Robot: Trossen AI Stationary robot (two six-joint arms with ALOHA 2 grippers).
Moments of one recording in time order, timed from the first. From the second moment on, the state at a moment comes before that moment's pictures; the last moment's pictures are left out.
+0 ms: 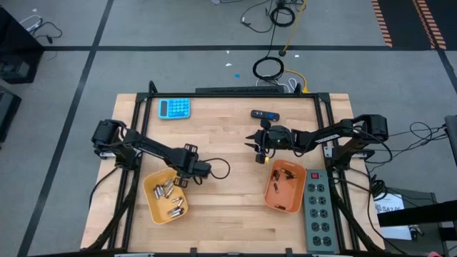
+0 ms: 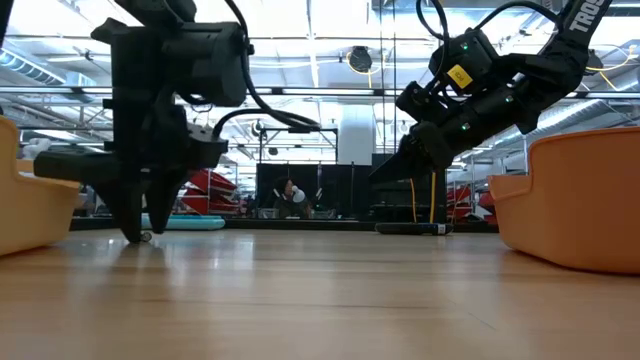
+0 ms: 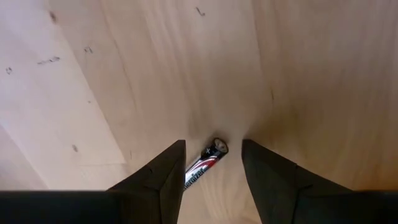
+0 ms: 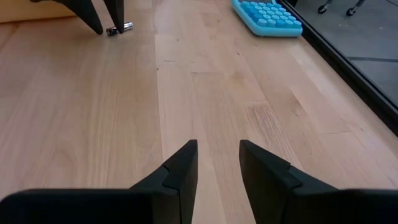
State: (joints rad) left arm -0.17 1.73 0.95 -0.87 -0.21 0.07; right arm -0.18 1.56 0.52 0.59 0.08 -0.12
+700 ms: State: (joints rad) left arm -0.14 1.75 0.95 -0.90 -0.23 0.25; right arm -0.18 1.56 0.52 0.59 0.07 -0.12
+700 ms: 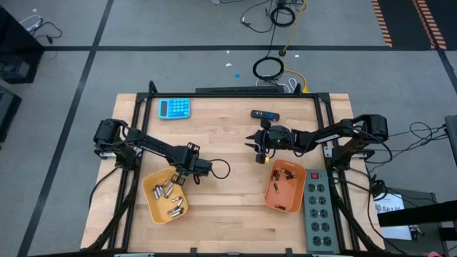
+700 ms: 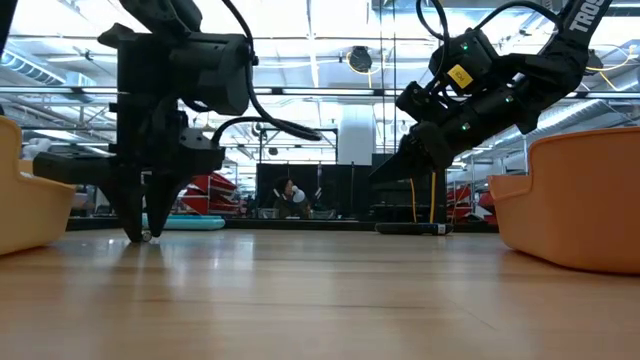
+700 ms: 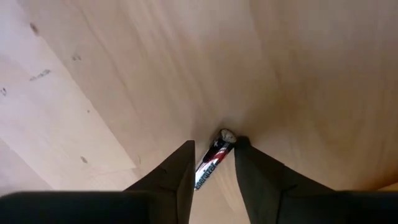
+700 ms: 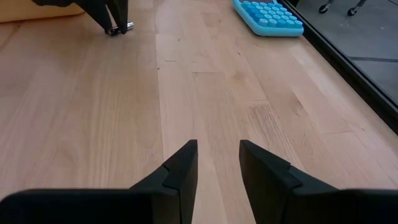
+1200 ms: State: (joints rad) left arm -0.12 1.75 0.94 -0.86 -0.22 0.38; right arm -0.18 1.56 0.52 0.59 0.07 -0.12
